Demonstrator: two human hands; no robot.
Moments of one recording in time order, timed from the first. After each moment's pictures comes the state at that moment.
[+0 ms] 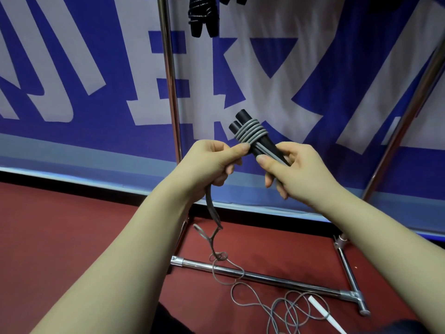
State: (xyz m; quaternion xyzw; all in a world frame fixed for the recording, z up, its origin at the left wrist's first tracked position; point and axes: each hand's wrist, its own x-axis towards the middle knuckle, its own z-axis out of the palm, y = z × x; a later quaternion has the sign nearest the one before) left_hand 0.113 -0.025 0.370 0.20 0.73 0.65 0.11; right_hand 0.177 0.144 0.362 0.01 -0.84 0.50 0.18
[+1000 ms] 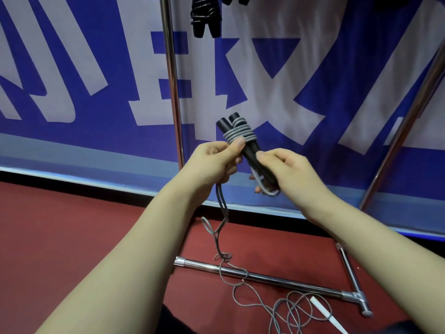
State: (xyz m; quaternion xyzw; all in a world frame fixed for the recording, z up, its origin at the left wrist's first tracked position) left_hand 0.111 -0.023 0.364 0.23 0.70 0.67 0.10; right_hand 0.174 0.127 0.352 -0.02 -0.77 0.62 0.16
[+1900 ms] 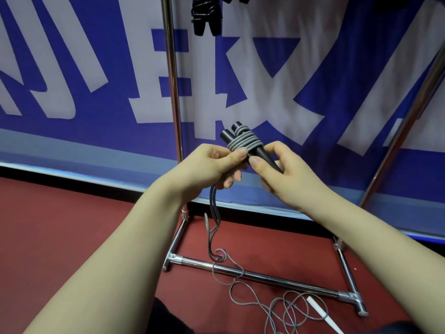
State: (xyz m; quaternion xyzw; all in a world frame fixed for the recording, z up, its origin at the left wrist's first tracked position) left_hand 0.114 -0.032 0.366 0.27 0.74 0.60 0.15; right_hand 0.177 0.137 0.353 0.04 -0.86 0.49 0.15
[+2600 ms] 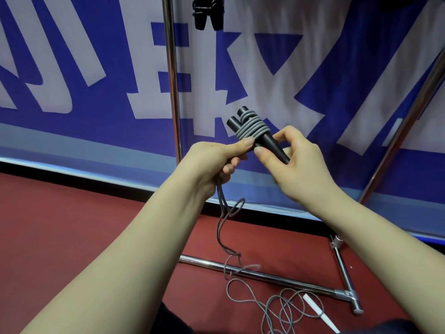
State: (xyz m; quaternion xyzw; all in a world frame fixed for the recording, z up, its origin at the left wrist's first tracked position) left_hand 0.118 -0.014 0.370 0.09 0.66 0.73 0.16; right_hand 0.176 0.136 0.360 0.03 -0.86 0.41 0.30
